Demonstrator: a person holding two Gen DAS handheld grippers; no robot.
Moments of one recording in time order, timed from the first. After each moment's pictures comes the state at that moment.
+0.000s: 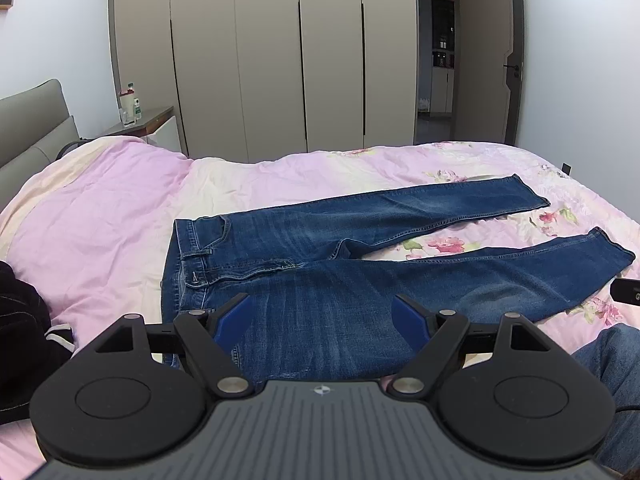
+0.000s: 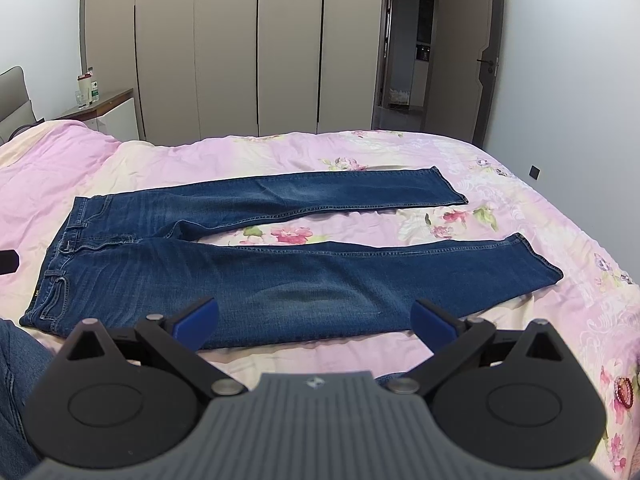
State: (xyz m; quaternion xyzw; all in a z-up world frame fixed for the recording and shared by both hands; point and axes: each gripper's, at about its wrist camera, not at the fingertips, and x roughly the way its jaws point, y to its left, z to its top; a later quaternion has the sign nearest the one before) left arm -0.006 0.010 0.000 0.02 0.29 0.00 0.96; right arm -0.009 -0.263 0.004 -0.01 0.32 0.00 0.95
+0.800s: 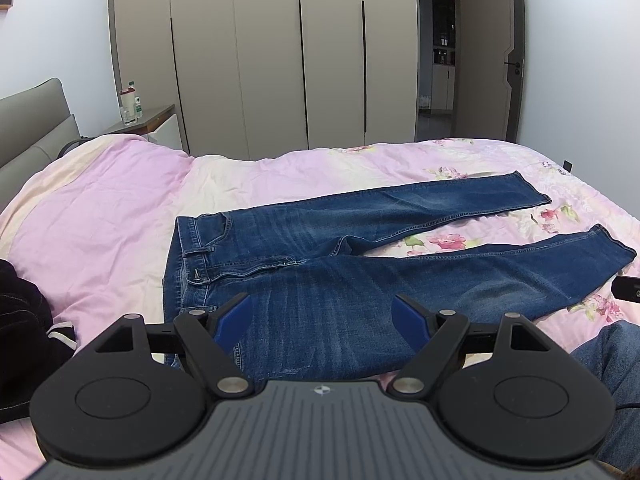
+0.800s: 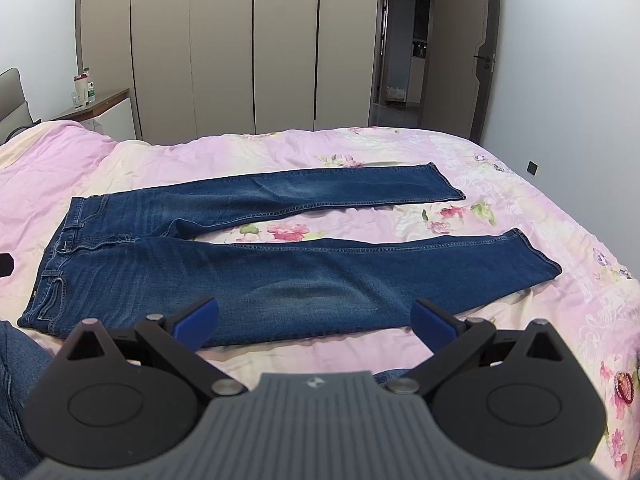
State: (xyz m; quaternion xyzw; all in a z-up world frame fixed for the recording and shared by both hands) left arm -0.007 0.009 -0.003 0.02 0.29 0.01 0.96; right arm -0.006 -0.265 0.001 -0.01 0.32 -0.01 0.95
